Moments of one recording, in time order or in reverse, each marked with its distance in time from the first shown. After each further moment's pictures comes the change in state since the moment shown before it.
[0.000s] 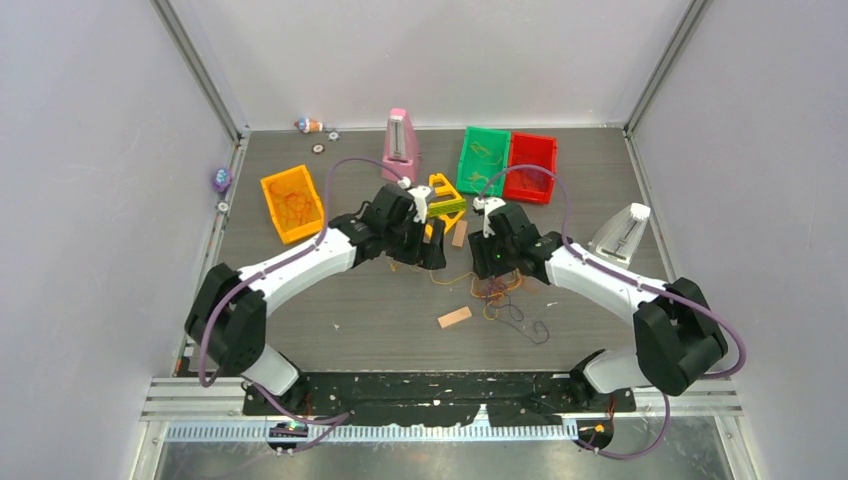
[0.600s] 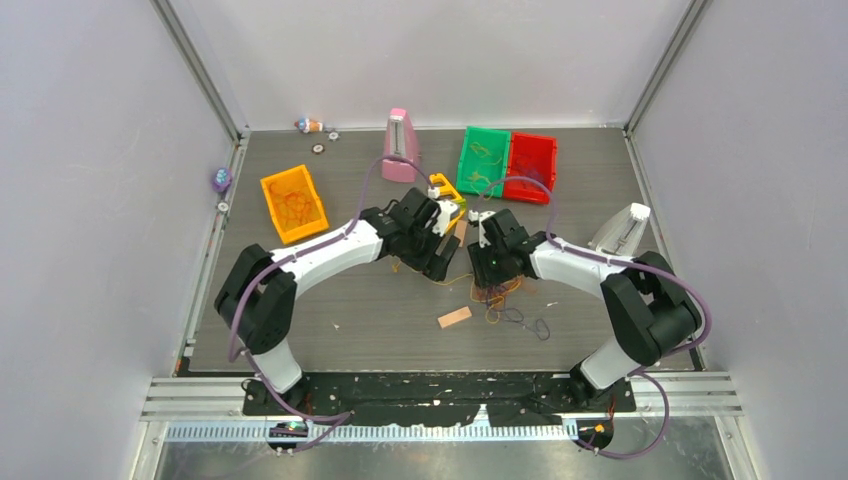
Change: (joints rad) left arm -0.074 0.180 0.130 -0.155 -0.062 0.220; right arm -0.034 0.155 -0.026 0.023 -0.063 -0.008
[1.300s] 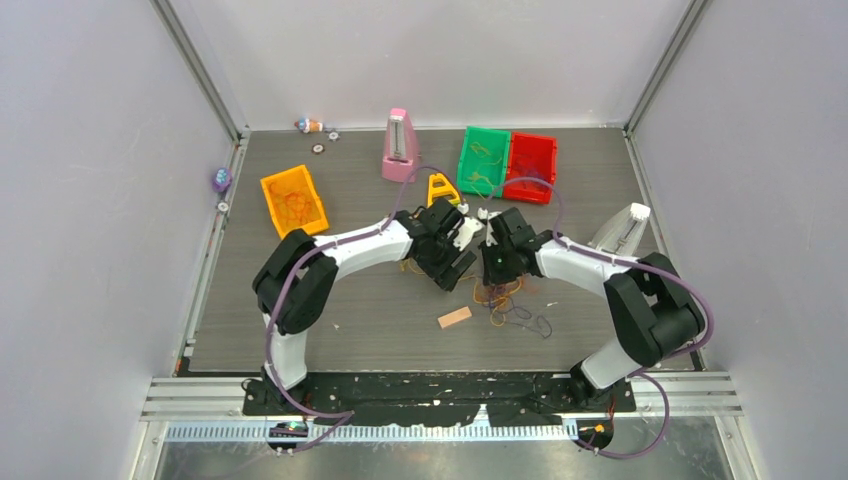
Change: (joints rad) left arm -0.063 0.220 0.119 -0.014 0.008 0.169; right arm -0.035 0.003 -0.004 -0.010 -0.050 0.056
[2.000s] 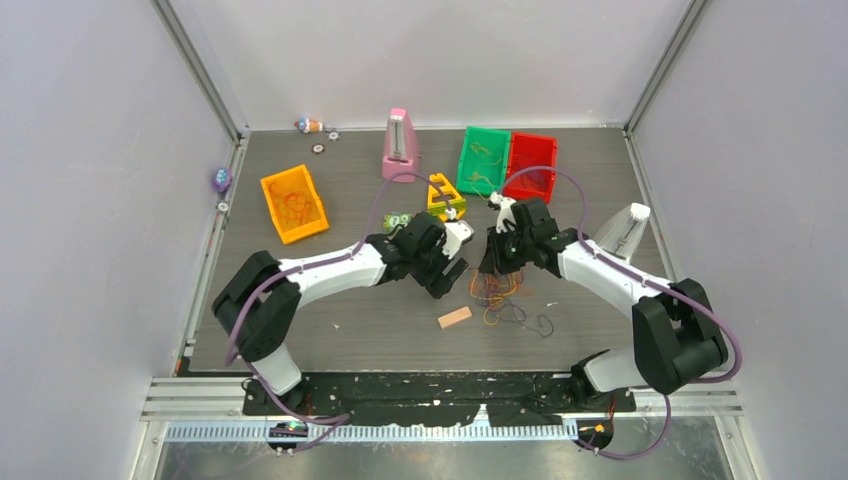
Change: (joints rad) left arm -0.031 -0.216 -0.280 0.255 -0.072 0.006; right arm -0.097 -0.158 -0.012 0.018 -0.234 0.000
